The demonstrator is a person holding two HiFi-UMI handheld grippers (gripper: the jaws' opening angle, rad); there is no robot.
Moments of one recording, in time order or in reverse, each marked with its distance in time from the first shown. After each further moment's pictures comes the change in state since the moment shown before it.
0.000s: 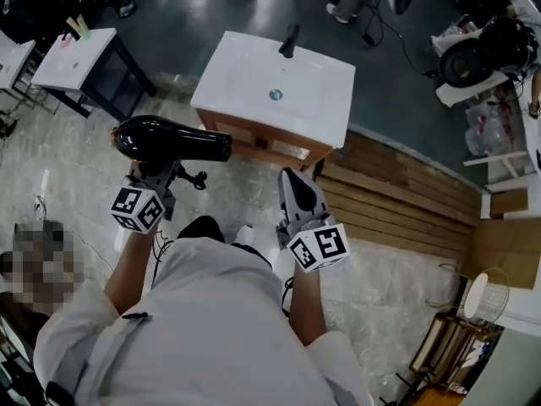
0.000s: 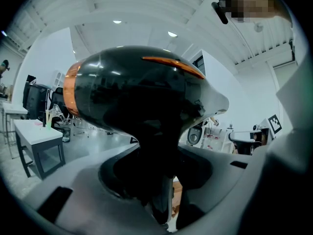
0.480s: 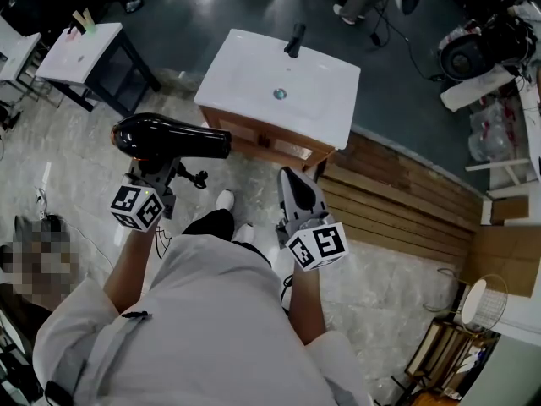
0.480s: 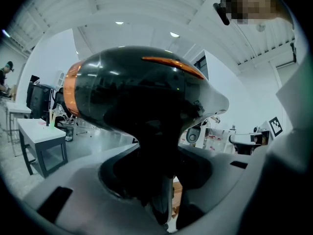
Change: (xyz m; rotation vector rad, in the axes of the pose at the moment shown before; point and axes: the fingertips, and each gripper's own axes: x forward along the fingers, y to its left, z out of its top) left arm -0.007 0.002 0.001 -0.013 -0.004 0.030; right arm 0.003 0.003 -0.005 -0.006 0.015 0.030
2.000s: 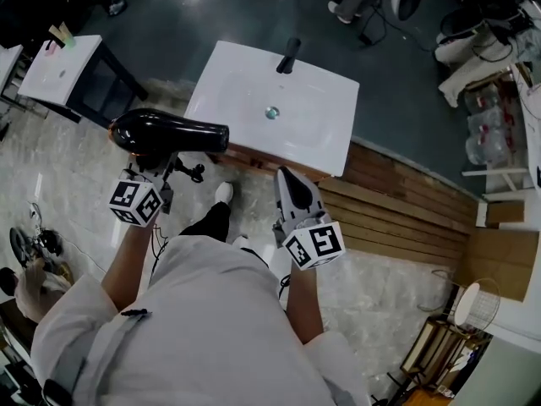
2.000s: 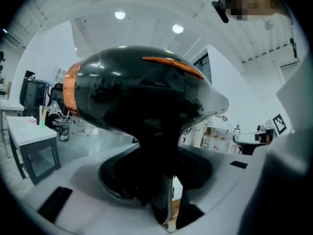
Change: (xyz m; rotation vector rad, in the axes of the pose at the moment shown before) left arm 0.134 0.062 0.009 -0.005 0.030 -0.014; right arm 0.104 -0.080 0.007 0.010 0.044 -0.044
